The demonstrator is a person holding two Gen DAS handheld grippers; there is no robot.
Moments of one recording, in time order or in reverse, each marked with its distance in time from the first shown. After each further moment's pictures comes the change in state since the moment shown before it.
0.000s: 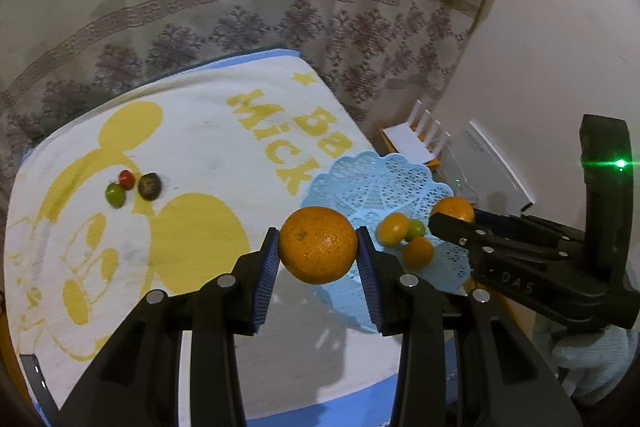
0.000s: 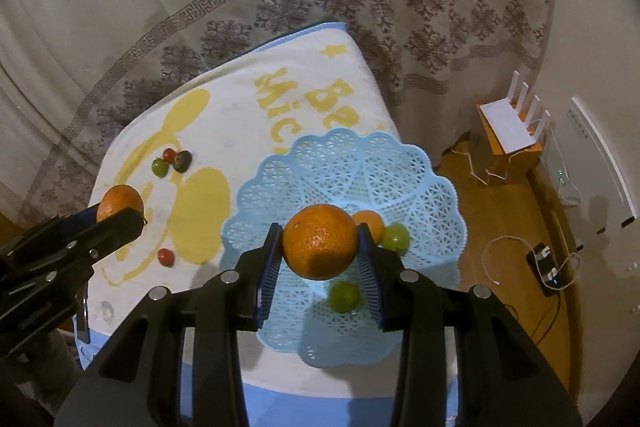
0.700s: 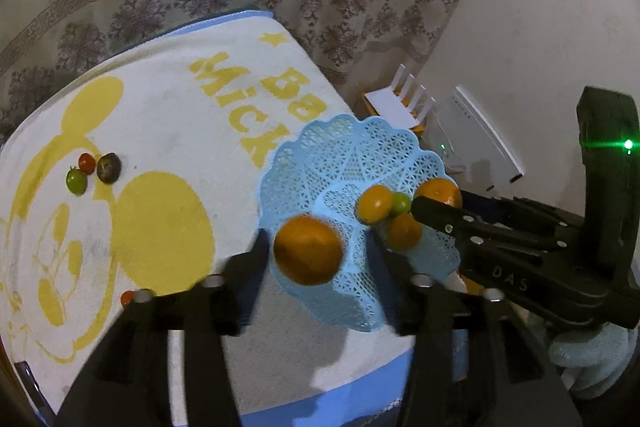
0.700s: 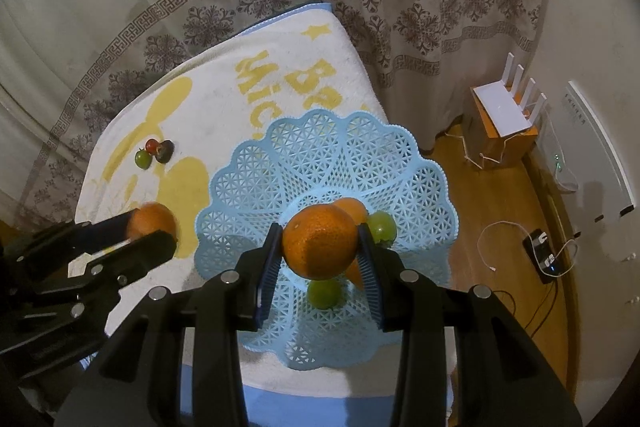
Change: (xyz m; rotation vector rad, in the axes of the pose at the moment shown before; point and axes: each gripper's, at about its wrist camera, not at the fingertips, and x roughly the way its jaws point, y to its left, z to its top) left arm 0.038 -0.009 0.001 0.016 0.119 -0.052; right arm 0.019 -0.012 0.000 0.021 0.060 -0.011
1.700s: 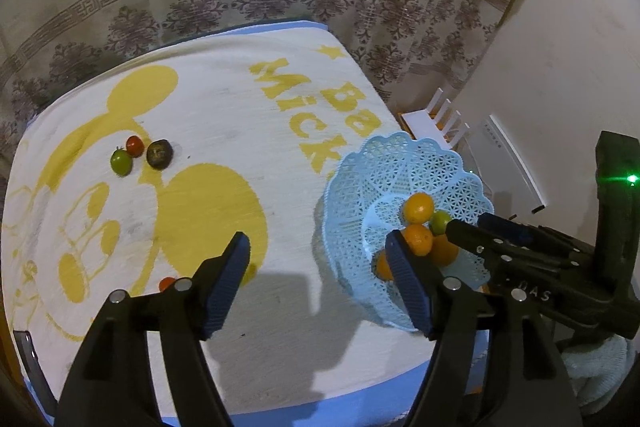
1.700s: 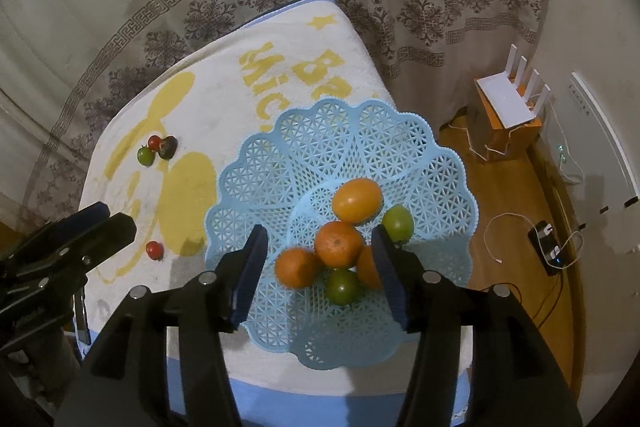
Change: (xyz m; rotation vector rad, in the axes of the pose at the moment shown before) left arm -0.022 0.035 -0.010 -0.111 -0.043 0.094; right arm 0.006 0.012 -0.003 0.021 0.014 0.004
